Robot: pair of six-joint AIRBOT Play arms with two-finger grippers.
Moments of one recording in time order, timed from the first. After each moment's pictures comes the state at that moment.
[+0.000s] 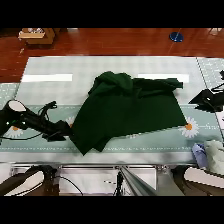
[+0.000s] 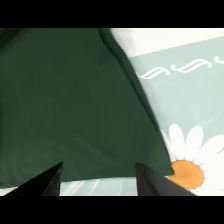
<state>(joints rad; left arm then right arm) 0.16 -1.17 0.57 0.94 -1.43 -1.27 -0.58 -1.38 1.14 -1.08 1.45 1.25</state>
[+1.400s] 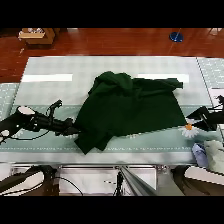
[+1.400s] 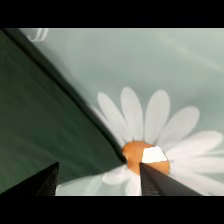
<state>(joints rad) 0.11 -1.25 0.50 0.68 -1.22 -1.10 -0.75 -1.41 0.85 -1.04 1.30 1.25</state>
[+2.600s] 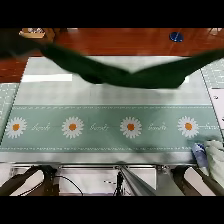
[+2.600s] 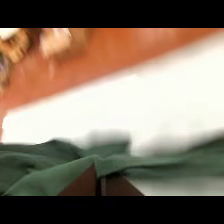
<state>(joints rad) 0.25 -1.08 1.50 0.40 -1.40 -1.09 -0.58 -0.98 1.36 -0.53 1.29 1.21</state>
